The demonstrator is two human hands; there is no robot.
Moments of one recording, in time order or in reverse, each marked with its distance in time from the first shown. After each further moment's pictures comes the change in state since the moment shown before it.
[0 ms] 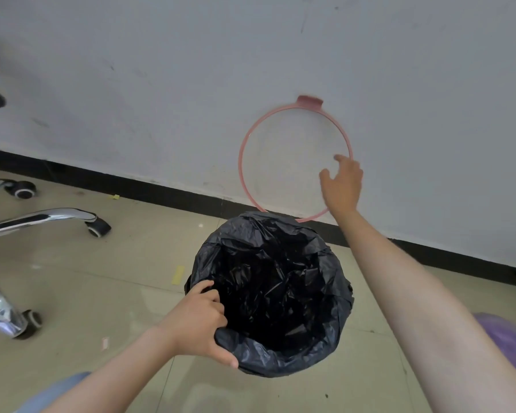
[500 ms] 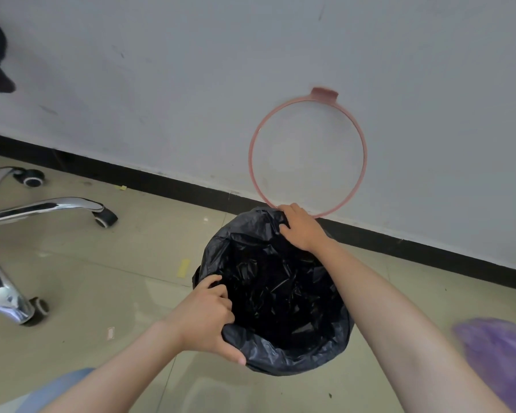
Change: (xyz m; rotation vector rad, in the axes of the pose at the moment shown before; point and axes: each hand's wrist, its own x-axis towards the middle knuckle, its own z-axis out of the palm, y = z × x) left_hand 0.000 0.000 0.003 -0.006 0.068 0.013; right_hand -0.051 0.022 0.073 -0.375 -0.696 -0.409
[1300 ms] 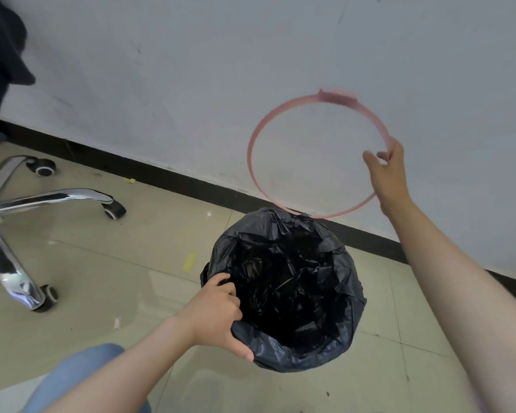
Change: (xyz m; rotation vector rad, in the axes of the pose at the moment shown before) left_hand 0.007 0.006 -0.018 -0.159 -0.306 -0.057; right_hand -0.017 0.032 -0.125 0.796 0.681 0.261
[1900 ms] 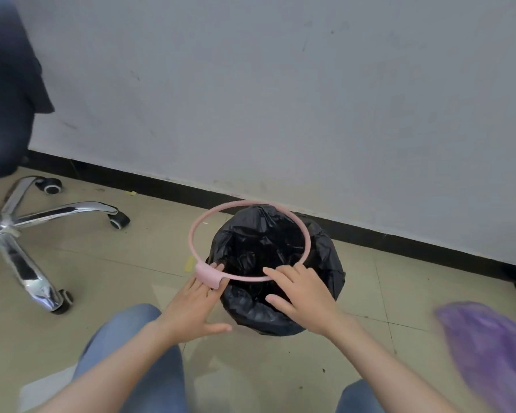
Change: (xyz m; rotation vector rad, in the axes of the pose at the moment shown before) left_hand -0.053 0.004 0.005 -0.003 0.010 -0.281; right_hand -0.228 0.034 0.015 -0.828 -0.475 -0.800
